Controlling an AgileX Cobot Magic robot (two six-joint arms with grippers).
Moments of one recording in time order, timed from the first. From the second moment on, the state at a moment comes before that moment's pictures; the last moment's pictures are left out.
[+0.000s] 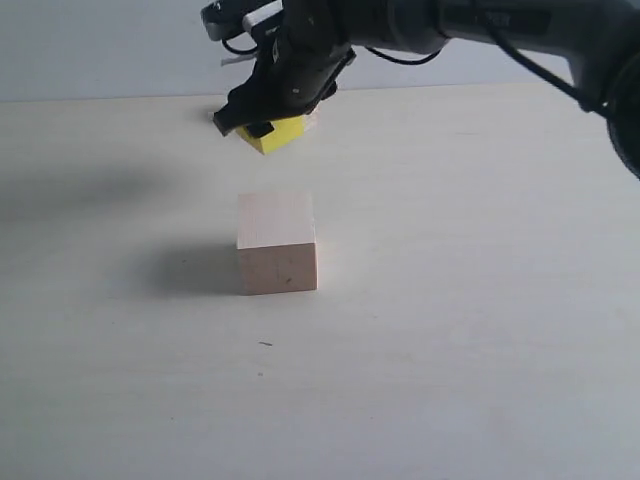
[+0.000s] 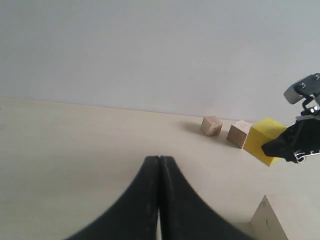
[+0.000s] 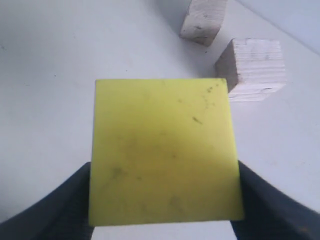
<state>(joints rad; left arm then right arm) -0.20 0.36 -0.50 0.27 0.47 -0.40 0.64 2.24 -1.88 -0.15 0.67 0.06</state>
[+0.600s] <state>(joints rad) -0.20 0.36 -0.50 0.26 0.47 -0.40 0.64 1.99 -1.88 0.13 1.04 -0.35</state>
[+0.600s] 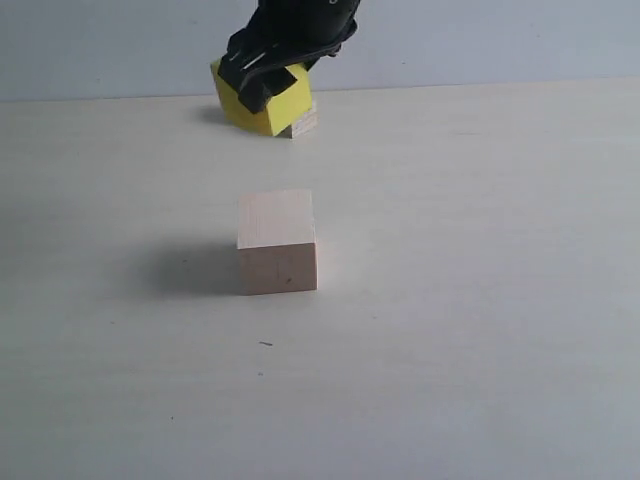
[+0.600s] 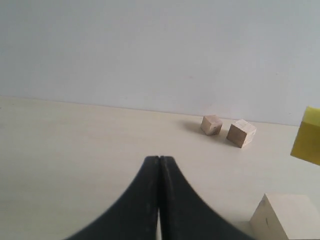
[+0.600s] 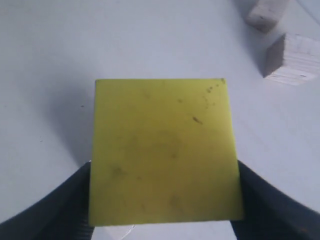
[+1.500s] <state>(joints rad) -0.20 0.36 -0.49 0.26 0.48 -0.38 0.47 1.83 -1.64 0.69 1.21 -1.29</state>
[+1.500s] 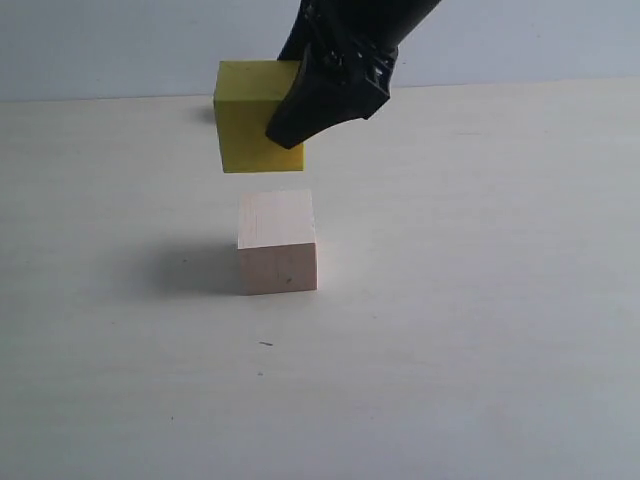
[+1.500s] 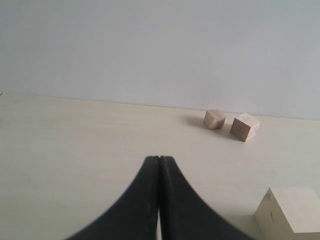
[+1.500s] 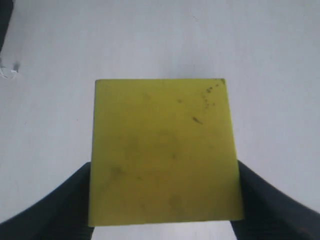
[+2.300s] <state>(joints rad) -0.20 0.36 -0.48 0.26 0.48 -0.36 0.47 2.03 -1.64 0.68 1.12 -1.49</state>
